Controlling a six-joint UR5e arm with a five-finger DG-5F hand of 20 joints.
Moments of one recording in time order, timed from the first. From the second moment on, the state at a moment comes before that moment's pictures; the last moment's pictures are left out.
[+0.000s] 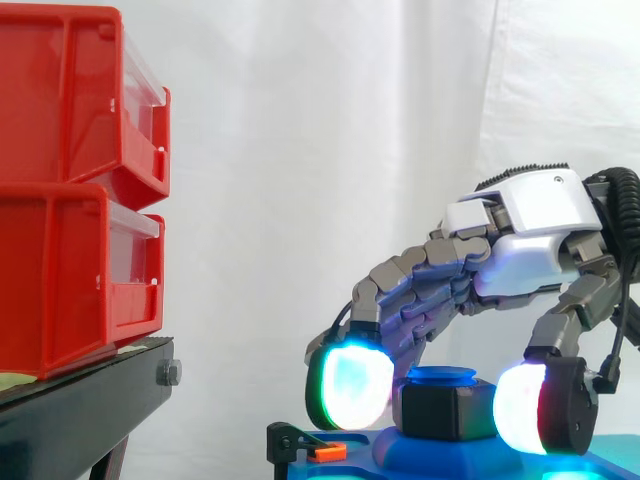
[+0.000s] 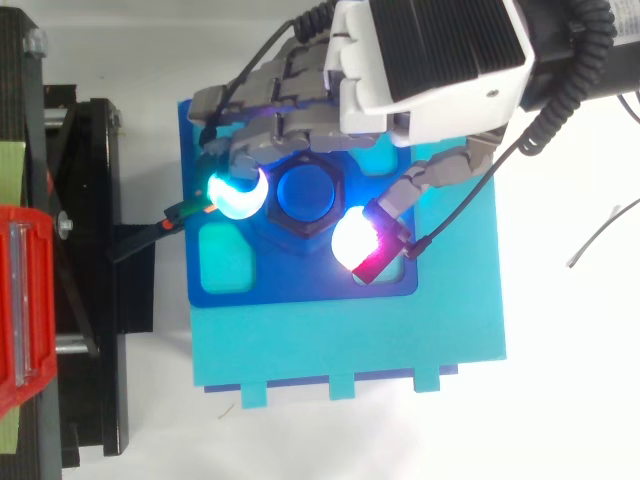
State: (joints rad) arm -0.07 -2.28 -1.10 -3.01 -1.87 -1.19
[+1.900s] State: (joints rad) arm 0.00 -1.76 -1.67 -2.92 -1.40 -0.74
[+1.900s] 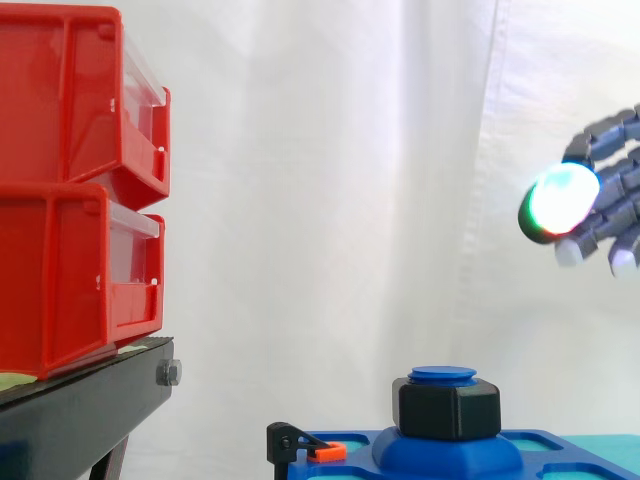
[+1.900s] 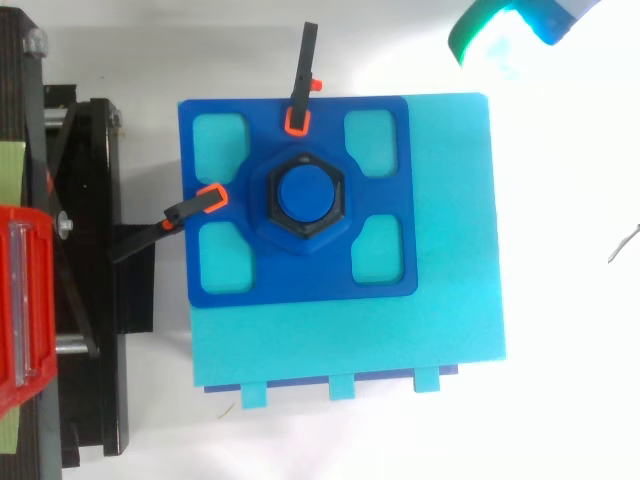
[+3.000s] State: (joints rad) arm 0.01 -1.76 -1.67 -2.94 -1.37 -0.58
